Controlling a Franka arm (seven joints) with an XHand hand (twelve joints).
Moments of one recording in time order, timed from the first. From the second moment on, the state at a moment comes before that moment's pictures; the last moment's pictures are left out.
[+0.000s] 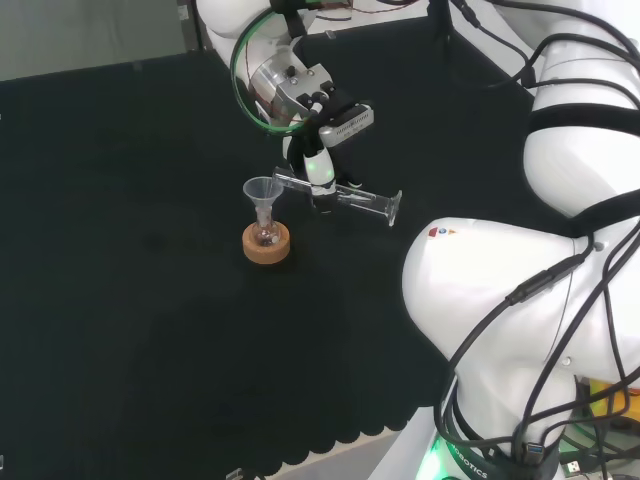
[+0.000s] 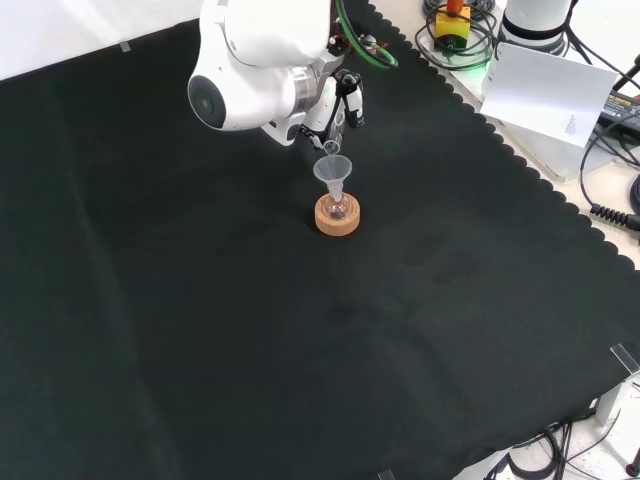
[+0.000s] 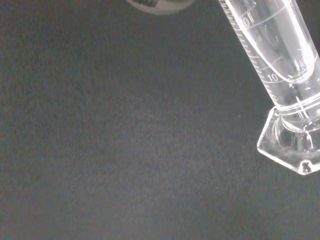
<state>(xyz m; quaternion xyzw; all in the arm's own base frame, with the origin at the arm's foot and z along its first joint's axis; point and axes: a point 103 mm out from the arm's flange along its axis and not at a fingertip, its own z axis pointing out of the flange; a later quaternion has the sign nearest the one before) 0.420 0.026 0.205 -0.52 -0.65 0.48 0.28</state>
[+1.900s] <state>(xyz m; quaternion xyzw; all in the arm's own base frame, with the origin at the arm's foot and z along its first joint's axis) 0.419 0.045 0.218 -0.50 -0.61 0.55 0.26</state>
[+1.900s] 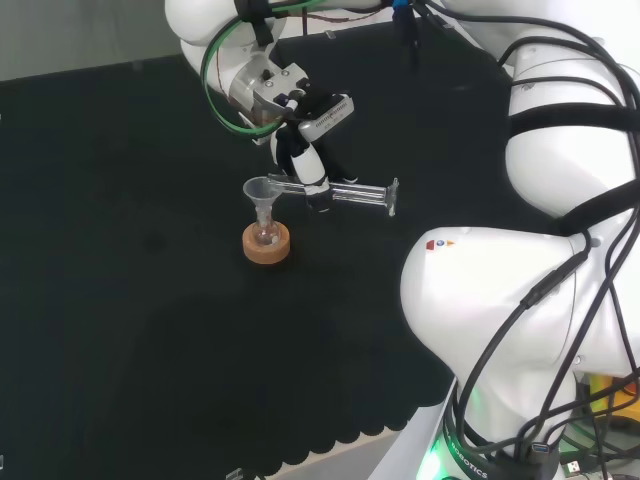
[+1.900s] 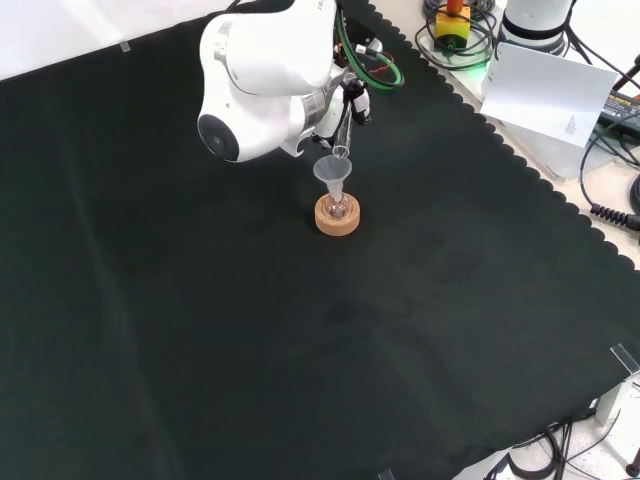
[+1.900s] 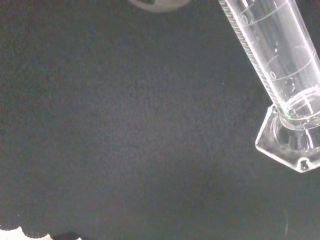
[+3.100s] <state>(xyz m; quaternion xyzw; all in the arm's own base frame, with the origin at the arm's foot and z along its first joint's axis) 0.422 0.040 0.228 -0.50 -0.60 0.57 0.25</state>
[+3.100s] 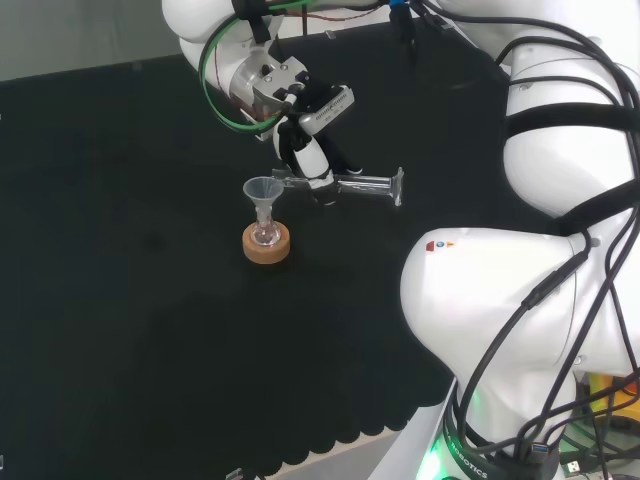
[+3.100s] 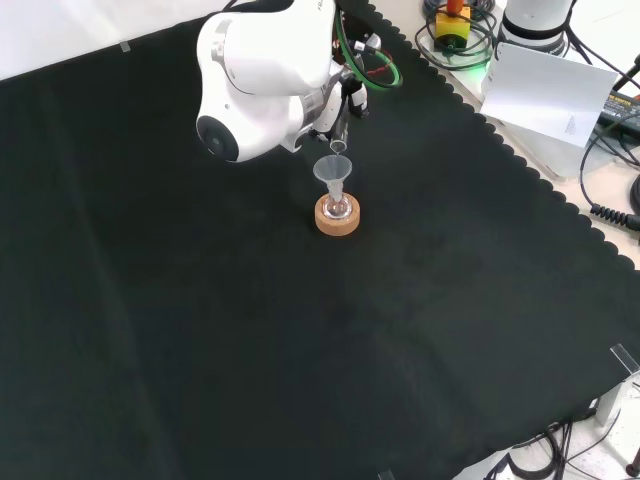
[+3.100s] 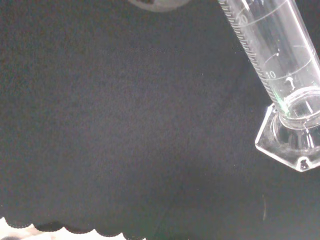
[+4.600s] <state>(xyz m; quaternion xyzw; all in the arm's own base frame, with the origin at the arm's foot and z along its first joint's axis) 0.422 0.064 0.234 -0.50 -0.64 0.53 0.23</state>
